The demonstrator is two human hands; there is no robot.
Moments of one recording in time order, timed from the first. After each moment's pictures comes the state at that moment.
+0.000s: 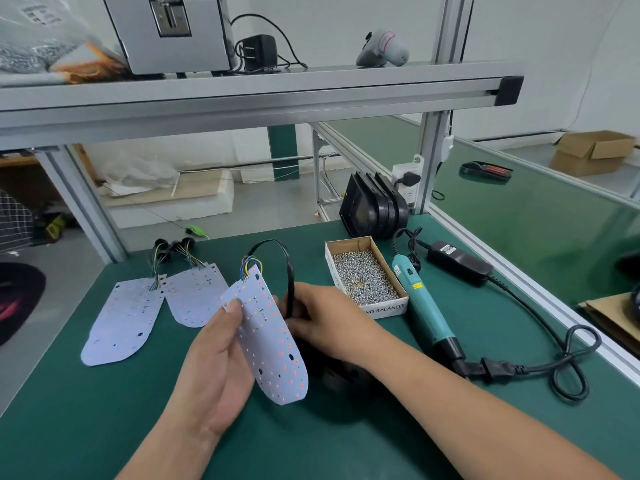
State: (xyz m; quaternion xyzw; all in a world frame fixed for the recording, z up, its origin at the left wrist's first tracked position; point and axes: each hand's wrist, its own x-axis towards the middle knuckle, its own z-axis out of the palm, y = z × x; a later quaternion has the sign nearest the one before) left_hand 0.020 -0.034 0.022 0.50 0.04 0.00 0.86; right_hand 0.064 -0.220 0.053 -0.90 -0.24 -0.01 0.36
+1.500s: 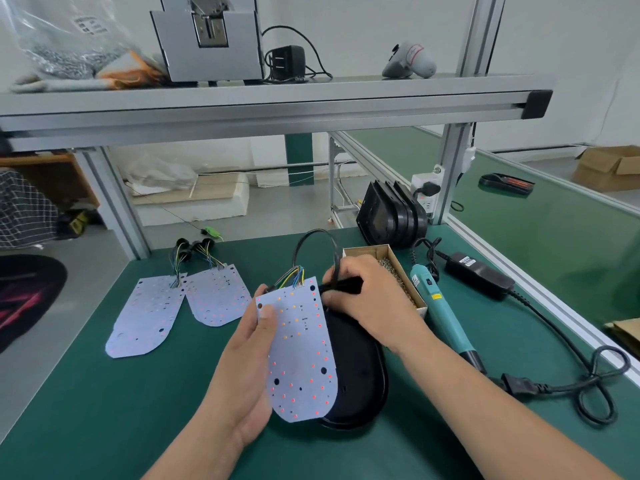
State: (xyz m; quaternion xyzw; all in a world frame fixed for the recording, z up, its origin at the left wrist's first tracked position) left_hand 0.008 -0.046 0.030 0.54 0.02 -0.04 0.84; right_hand 0.081 -0.246 0.062 -0.83 -0.14 -0.07 0.54
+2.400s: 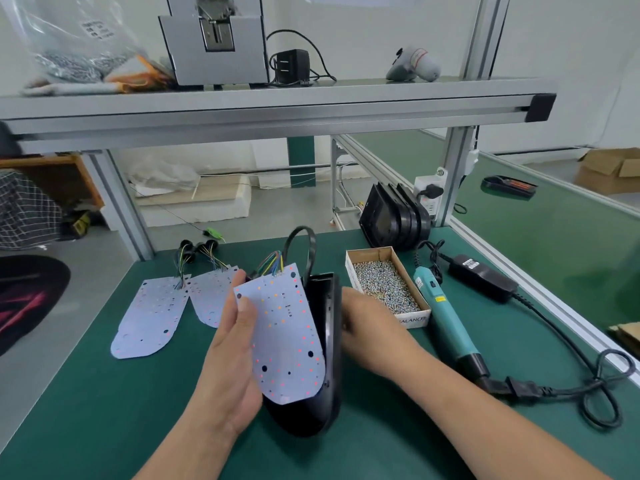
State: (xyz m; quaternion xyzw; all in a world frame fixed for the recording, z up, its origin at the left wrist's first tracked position) left_hand 0.021 -0.028 0.028 0.49 -0.01 0.03 0.87; right_hand 0.065 -0.235 0.045 -0.92 -0.23 -0.06 0.31
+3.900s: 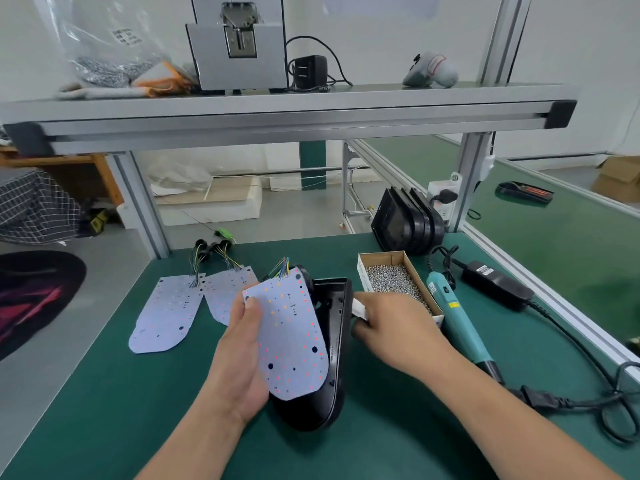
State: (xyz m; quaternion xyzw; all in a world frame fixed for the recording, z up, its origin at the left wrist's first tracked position) left_hand 0.027 -0.019 0.026 0.47 0.05 0.01 0.88; right_hand 0.059 -0.248 0.067 -0.96 -0.19 -0.09 0.19
